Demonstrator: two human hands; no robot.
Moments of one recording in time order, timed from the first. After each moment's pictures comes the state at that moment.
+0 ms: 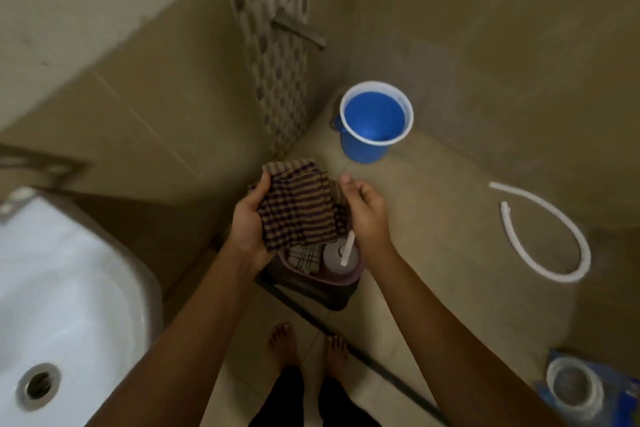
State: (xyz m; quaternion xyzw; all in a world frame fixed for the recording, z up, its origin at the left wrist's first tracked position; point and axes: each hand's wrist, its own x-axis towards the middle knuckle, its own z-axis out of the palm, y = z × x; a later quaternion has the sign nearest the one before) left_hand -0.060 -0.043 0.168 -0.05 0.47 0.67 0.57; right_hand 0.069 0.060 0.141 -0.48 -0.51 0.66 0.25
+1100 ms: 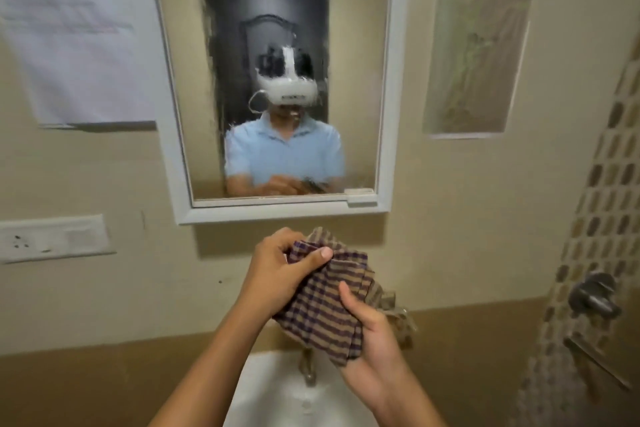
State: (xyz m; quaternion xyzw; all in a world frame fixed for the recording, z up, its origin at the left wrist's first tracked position) left_hand -0.102 -0.478 0.517 0.19 0.78 0.56 -0.20; right_hand -0.039 -0.337 0.472 0.05 -0.32 0.94 -0.12
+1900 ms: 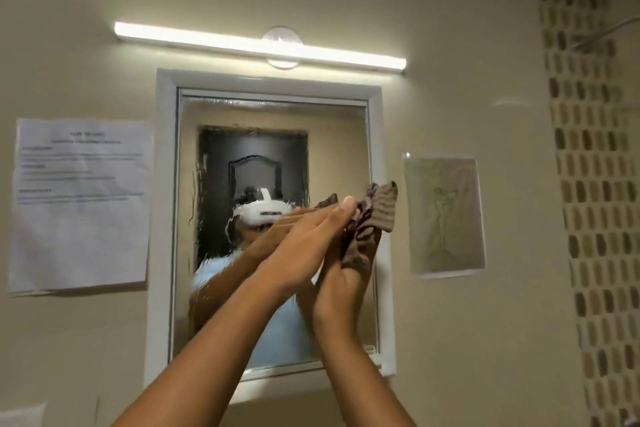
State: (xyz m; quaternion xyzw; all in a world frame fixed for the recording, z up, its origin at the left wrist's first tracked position) left_hand -0.112 -0.455 0.748 0.43 0.72 0.53 -0.17; right_hand -0.126 -0.395 0.686 0.11 -0.53 0.73 0.42
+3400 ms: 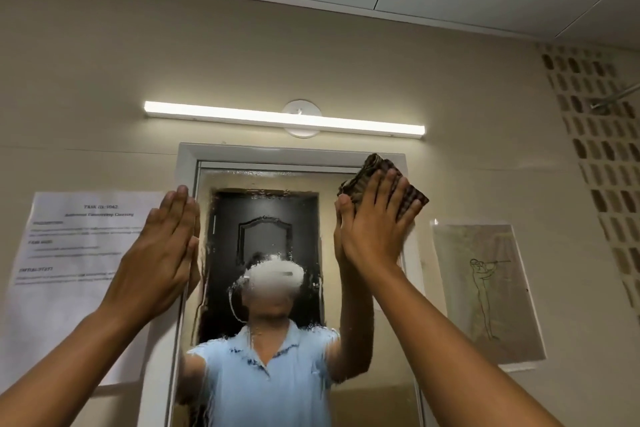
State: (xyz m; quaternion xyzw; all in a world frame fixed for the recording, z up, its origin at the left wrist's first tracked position) left_hand -0.252 -0.659 0.818 0.18 0.74 0.02 -0.65; right_hand -0.274 -0.341 0.861 -0.05 -0.74 0.17 0.65
